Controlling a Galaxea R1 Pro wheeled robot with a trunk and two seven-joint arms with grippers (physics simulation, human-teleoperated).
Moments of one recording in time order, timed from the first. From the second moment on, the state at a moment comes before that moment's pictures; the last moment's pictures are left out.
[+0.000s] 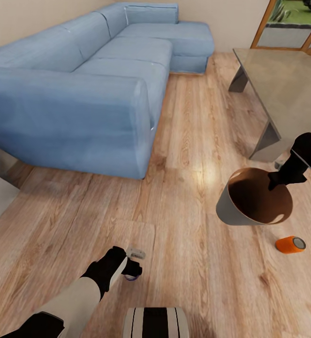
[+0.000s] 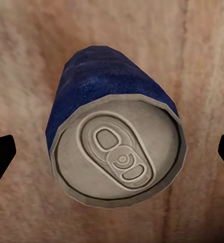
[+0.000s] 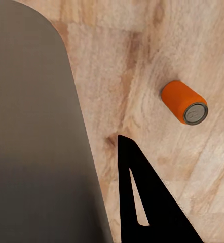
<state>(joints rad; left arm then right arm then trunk) -0.77 -0.15 -0.21 -0.43 -0.01 0.70 -0.04 -1.75 -0.40 0.57 0.05 0.30 1.04 0.78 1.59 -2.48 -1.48</state>
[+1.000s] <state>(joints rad) -0.77 -0.15 -0.21 -0.44 -0.01 0.69 -0.04 -1.75 -0.40 0.58 0.05 0.31 1.04 0.78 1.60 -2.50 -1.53</state>
